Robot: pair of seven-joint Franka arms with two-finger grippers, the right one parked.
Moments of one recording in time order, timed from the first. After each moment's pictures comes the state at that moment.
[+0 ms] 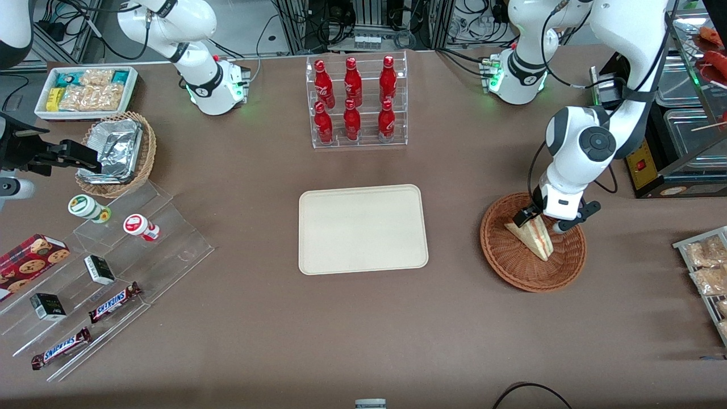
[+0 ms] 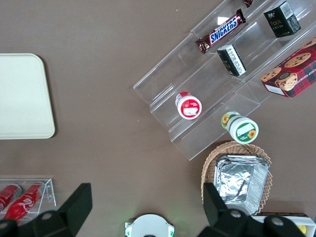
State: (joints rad) arm -0.01 0.16 -0.13 -2.41 0.05 2.64 -0.71
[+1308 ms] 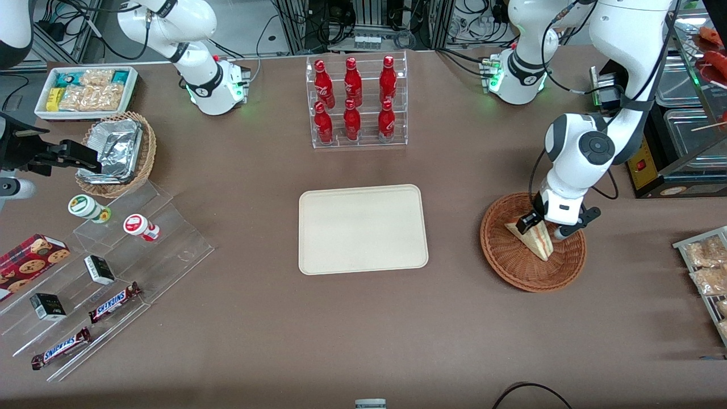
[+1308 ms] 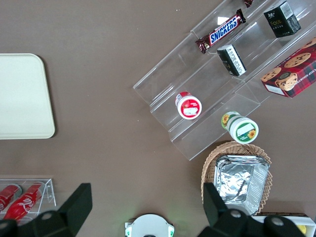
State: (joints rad) arm 0.00 0.20 -0.13 -2.39 0.06 2.73 -0.71
